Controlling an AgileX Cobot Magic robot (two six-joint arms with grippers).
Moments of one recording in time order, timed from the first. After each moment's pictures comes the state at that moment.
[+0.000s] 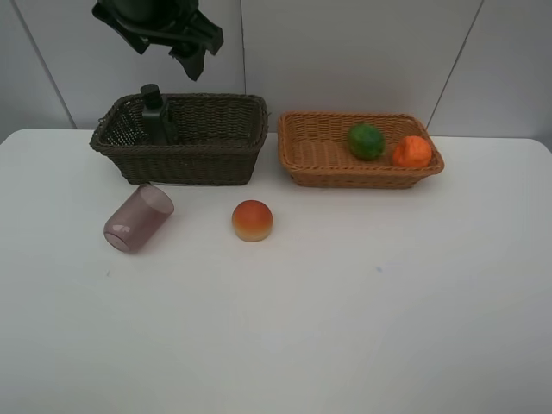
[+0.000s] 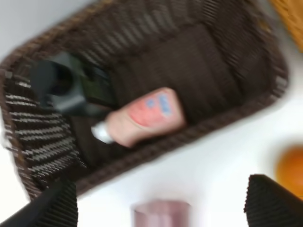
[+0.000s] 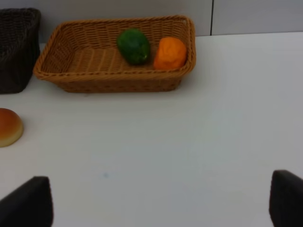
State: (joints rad) left arm -0.56 1.82 -1.69 0.37 1.00 -0.20; right arm 0.02 0.00 -0.52 0.04 1.06 0.04
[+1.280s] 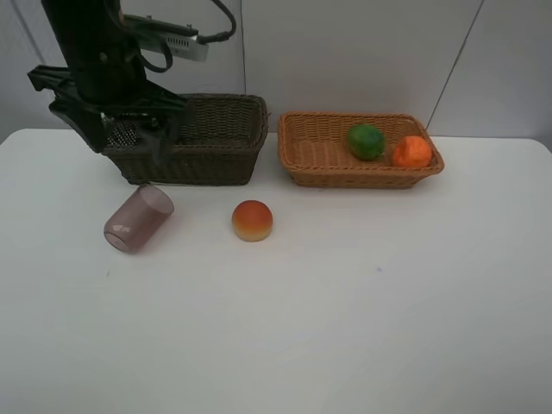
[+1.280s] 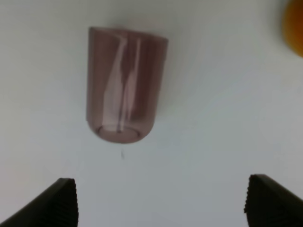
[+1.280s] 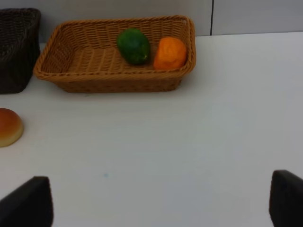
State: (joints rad) left arm -0.46 1.76 -1.43 0.17 1.19 -0.34; right arm 0.02 0.00 -0.52 0.04 1.06 0.04
